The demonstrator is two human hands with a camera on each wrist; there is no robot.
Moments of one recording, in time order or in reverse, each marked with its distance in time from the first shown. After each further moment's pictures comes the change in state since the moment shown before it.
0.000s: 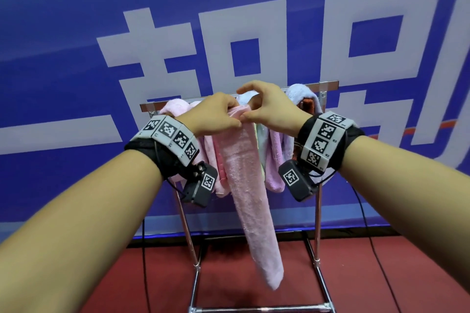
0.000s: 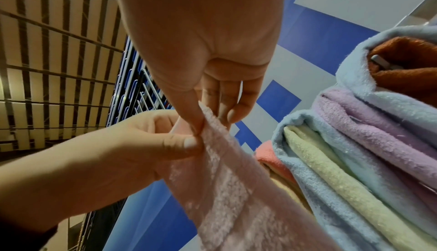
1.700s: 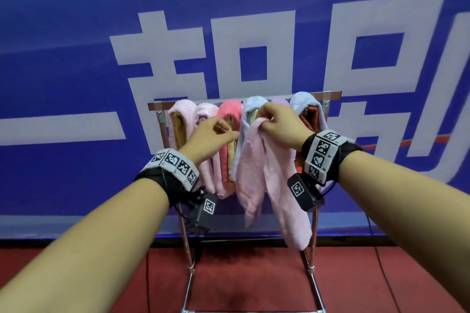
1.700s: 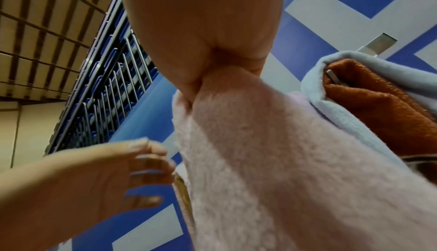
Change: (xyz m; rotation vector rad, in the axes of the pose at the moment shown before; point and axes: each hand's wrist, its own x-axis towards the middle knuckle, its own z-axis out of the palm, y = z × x) left_hand -0.034 -0.053 0.042 -0.499 0.273 -0.210; right_hand -0.008 0.028 0.012 -0.360 0.085 0.009
